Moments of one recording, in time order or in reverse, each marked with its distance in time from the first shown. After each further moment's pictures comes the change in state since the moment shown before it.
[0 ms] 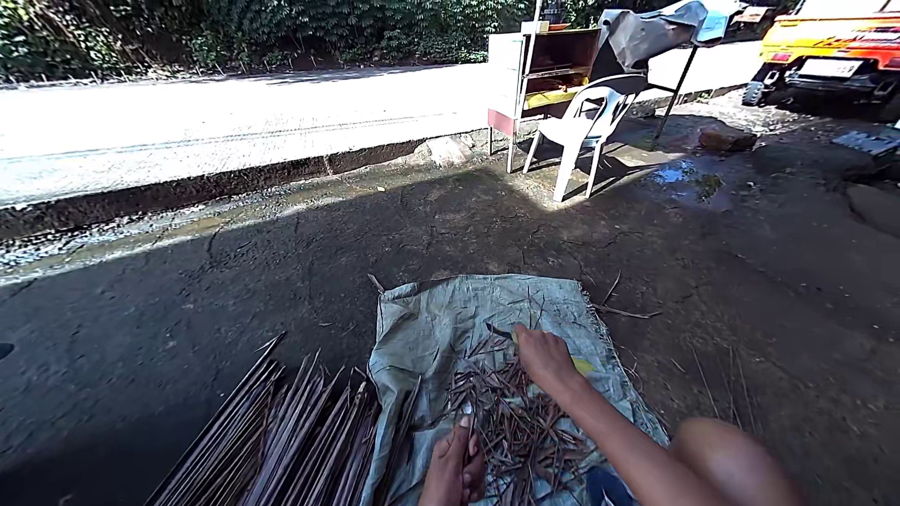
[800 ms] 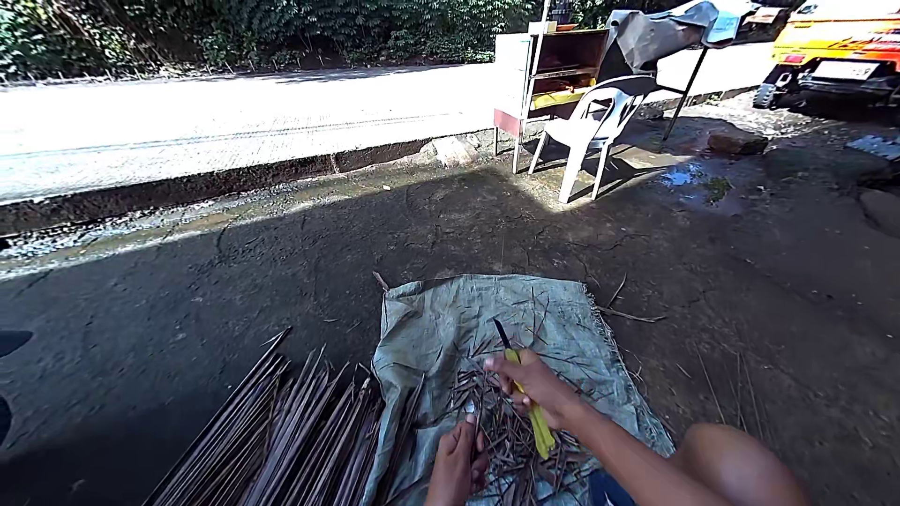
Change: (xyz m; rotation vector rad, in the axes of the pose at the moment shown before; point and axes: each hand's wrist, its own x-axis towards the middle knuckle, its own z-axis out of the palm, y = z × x) left_hand 0.005 -0.003 -0.003 0.203 0.028 0.085; right_hand -0.017 0.001 0.037 1.337 -0.268 -0.140
